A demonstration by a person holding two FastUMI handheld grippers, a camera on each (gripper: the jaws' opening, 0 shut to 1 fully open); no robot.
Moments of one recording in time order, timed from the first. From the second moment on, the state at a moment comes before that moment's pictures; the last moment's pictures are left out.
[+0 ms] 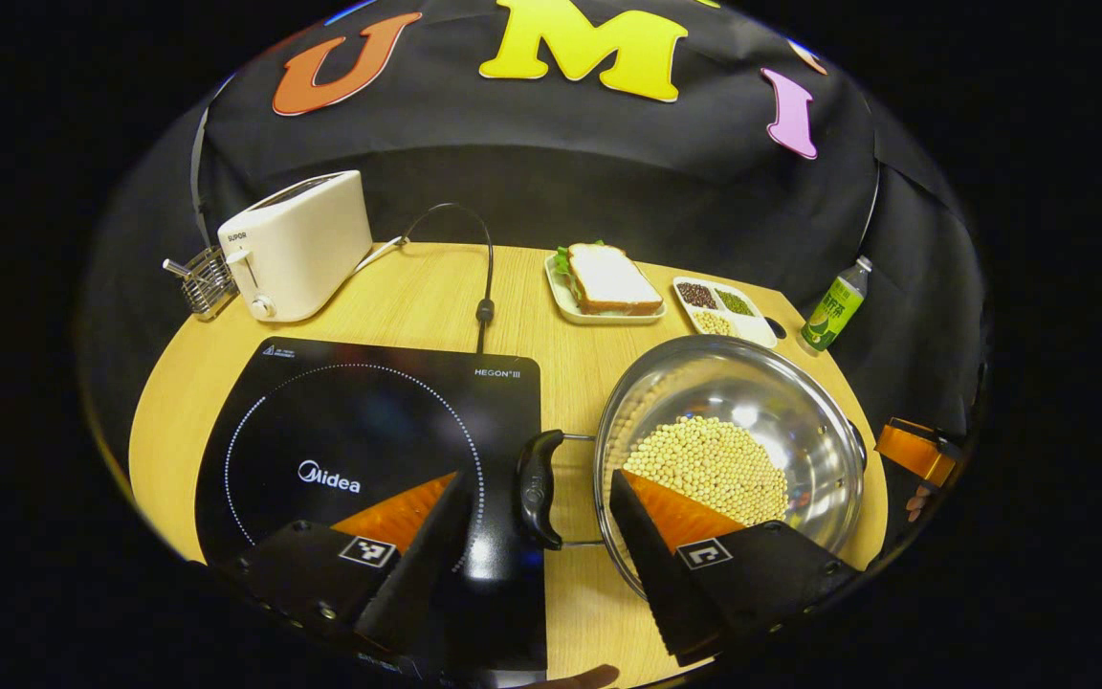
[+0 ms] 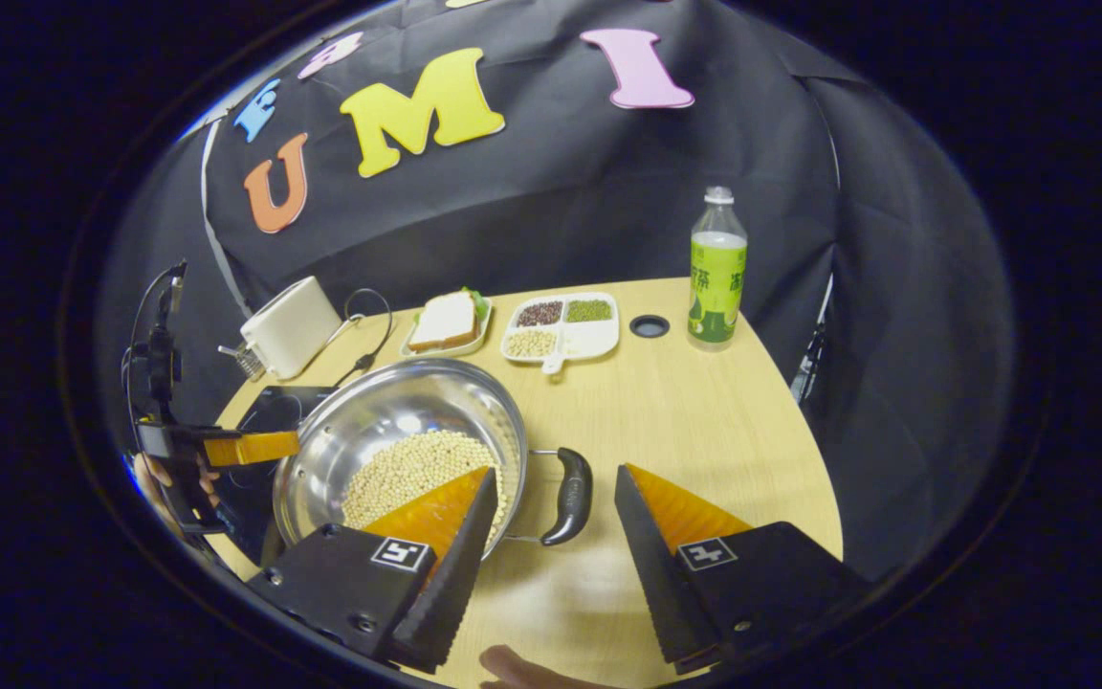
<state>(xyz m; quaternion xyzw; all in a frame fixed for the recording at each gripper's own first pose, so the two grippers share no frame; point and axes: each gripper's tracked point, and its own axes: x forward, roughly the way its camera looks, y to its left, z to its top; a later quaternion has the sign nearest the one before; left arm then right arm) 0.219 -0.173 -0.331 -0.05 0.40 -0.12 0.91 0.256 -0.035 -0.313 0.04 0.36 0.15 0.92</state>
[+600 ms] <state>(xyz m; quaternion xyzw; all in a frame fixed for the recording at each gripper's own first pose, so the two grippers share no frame) 0.218 -0.181 -0.343 -0.02 0.46 -0.13 0.88 0.261 -0.027 -0.348 0.04 0.44 0.16 0.89</state>
